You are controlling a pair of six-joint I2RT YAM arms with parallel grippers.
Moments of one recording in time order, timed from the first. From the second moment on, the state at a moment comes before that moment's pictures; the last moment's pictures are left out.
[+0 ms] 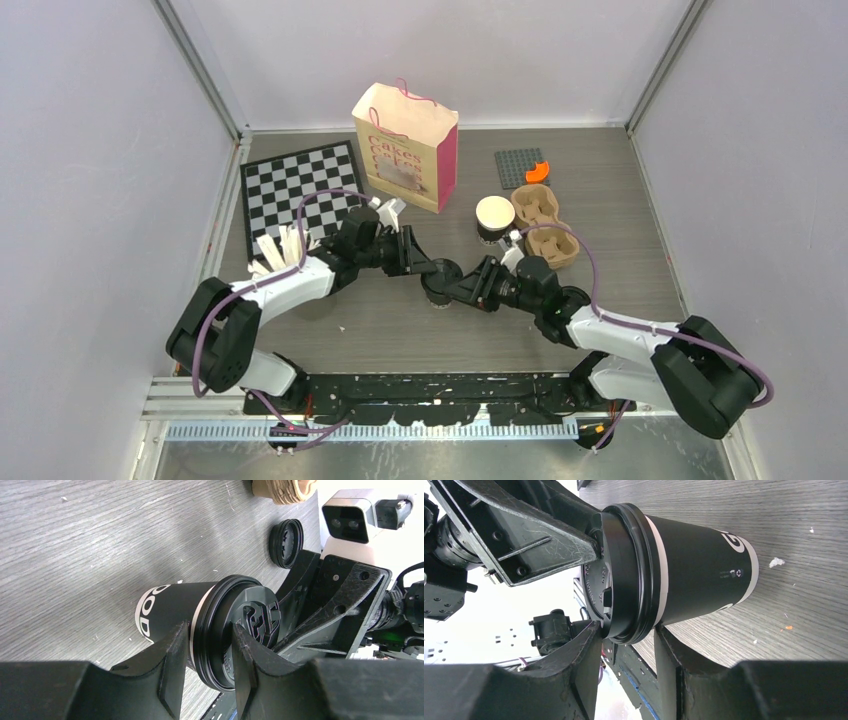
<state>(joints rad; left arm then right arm) -0.58 1.43 0.73 0.11 0.48 -0.71 0.67 1.16 0.28 0.52 -0.32 1.13</state>
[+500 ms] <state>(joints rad) -0.59 1.44 0.79 0.01 0.51 -0.68 0.67 0.92 0.55 -0.13 -0.21 0.89</state>
